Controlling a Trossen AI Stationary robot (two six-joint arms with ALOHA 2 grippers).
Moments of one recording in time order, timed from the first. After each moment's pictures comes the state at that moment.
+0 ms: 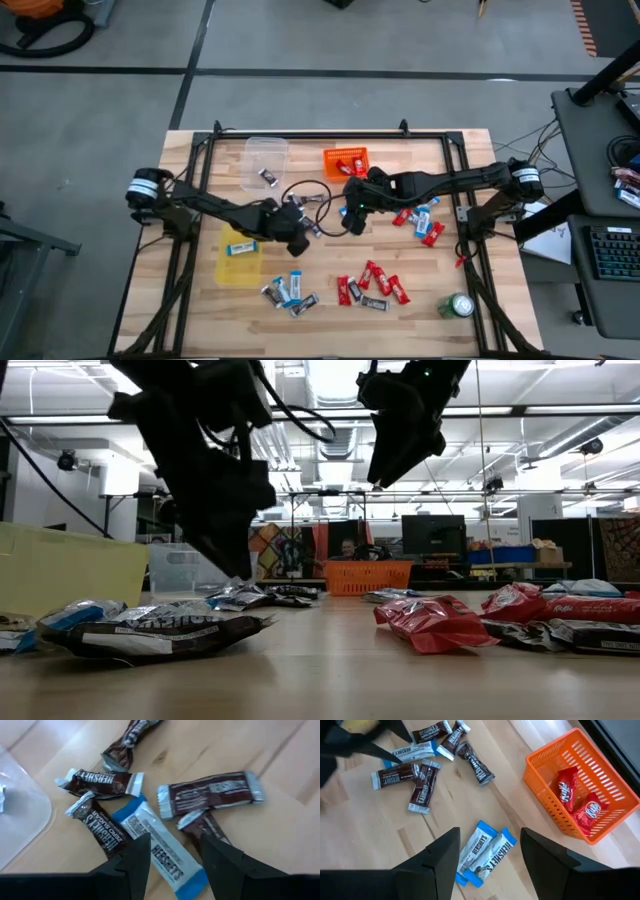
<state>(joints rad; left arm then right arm) -0.15 1.70 0.94 -0.46 -0.46 -0.78 0.02 1.60 1.30 -0.73 0.32 0.40</state>
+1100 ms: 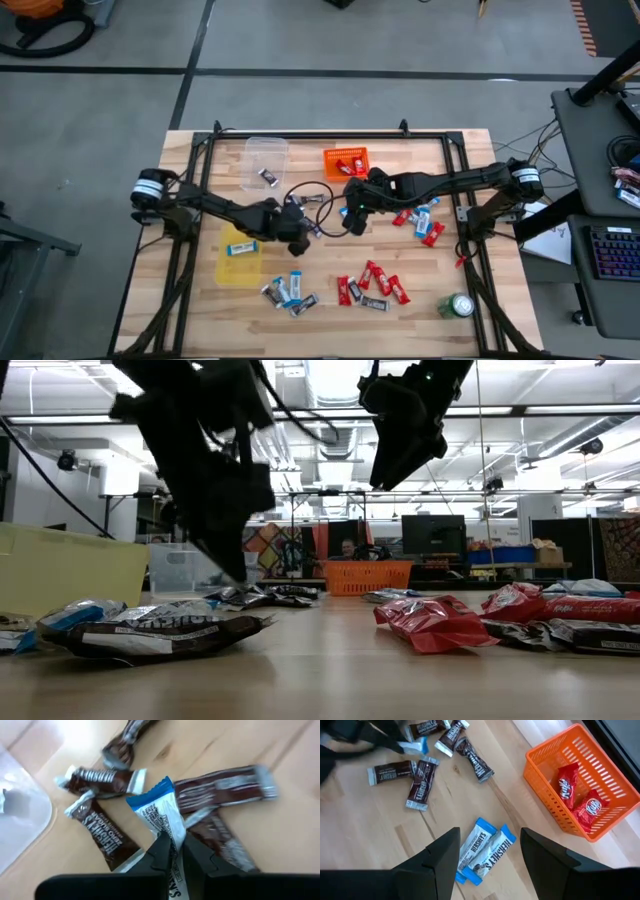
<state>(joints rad) -0.15 1.70 0.95 -0.47 -0.46 -0.75 0.02 1.60 1.28 -0.72 0.31 0.40</state>
